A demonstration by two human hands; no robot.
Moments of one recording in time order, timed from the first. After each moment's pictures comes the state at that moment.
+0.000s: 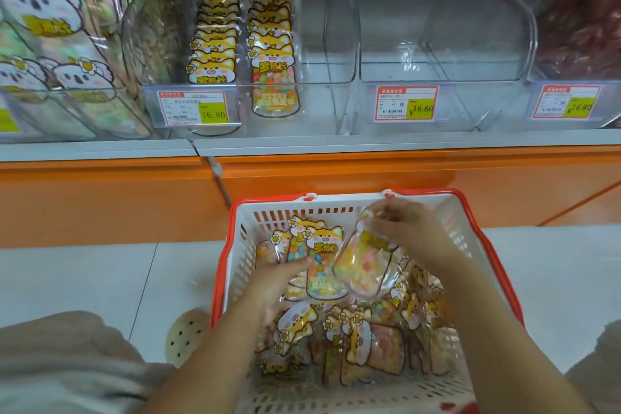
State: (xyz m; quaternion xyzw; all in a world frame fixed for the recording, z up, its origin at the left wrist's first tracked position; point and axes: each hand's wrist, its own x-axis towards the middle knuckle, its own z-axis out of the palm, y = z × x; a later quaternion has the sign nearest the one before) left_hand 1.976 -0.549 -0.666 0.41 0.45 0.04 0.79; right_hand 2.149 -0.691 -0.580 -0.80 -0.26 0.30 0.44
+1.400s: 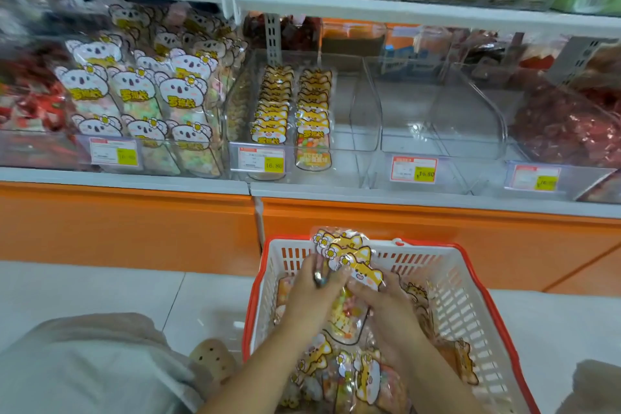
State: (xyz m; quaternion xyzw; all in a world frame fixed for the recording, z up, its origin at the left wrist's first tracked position) left_hand 1.959 -0.586 -0.566 0.64 0.36 0.17 0.66; right_hand 2.048 -0.685 -0.572 -0.62 -0.03 0.43 0.66
